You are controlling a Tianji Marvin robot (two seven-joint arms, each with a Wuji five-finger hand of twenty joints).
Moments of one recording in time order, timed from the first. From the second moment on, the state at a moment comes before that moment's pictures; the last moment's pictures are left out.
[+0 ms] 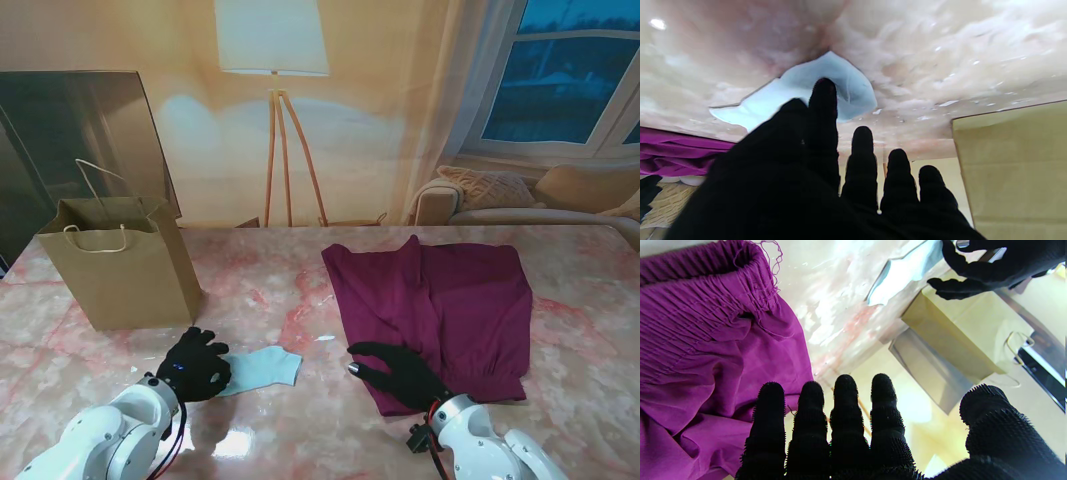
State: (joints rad) left arm 1.73 -1.03 -1.24 -1.71 1.18 0.02 -0.21; right arm -1.78 -1.10 1.25 -1.70 -0.50 -0.11 0.01; left_hand 0.73 -0.19 0.43 -0.06 0.76 -0.06 0.51 0.49 0.43 0.01 0.16 0.41 0.13 0.04 0.20 0.51 -0.05 -0.01 0.14 0.51; right_hand 0.26 -0.14 0.42 -0.07 0.46 -0.03 0.32 0.36 0.60 0.02 0.24 0.17 0.49 0.04 0.13 0.30 0.22 0.10 0.71 0.33
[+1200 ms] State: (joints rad) left arm 1.36 -1.06 -0.80 -1.32 1.06 -0.05 0.29; right arm -1.79 -1.10 1.25 -1.70 -0.50 -0.11 0.02; left_hand 0.68 -0.47 0.83 -0.10 0.51 -0.08 0.26 0.26 0.57 0.03 0.19 0.38 0.29 0.06 0.28 0.51 -0.05 0.09 0.51 0.49; right_hand 0.26 -0.14 0.42 -0.07 0.46 -0.03 0.32 0.36 0.60 0.02 0.24 0.17 0.49 0.04 0.13 0.30 0.22 0.10 0.71 0.33
